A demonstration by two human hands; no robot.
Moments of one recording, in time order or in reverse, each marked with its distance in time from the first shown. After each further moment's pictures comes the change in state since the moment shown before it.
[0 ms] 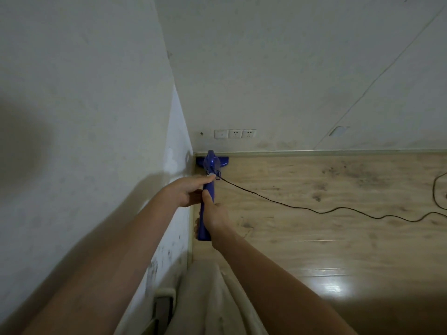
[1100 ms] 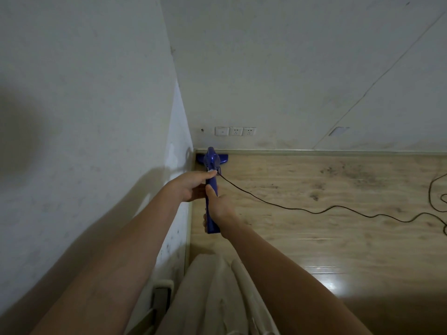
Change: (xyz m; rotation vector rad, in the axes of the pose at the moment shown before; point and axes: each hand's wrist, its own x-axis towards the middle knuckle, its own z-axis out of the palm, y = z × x) left_hand -0.008 -0.004 0.005 0.001 -0.023 0.080; right_hand -0.004 -0.009 -0.014 -0.204 -0.025 -0.043
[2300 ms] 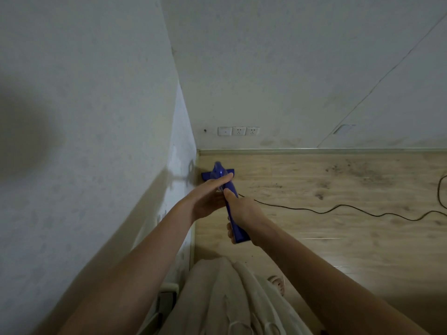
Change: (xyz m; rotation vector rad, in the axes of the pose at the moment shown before) left_hand -0.015 -0.013 0.023 -0.181 -0.215 0.009; right_hand -0.024 -0.017 -0.040 -0.130 0.000 -0.024
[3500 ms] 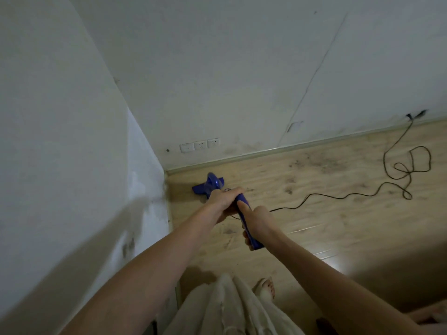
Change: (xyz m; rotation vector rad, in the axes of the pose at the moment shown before) left_hand 0.062 -0.035 0.123 0.292 0.210 -0.044; right_hand -0.024 0.047 -0.095 -0.026 0.252 0.053
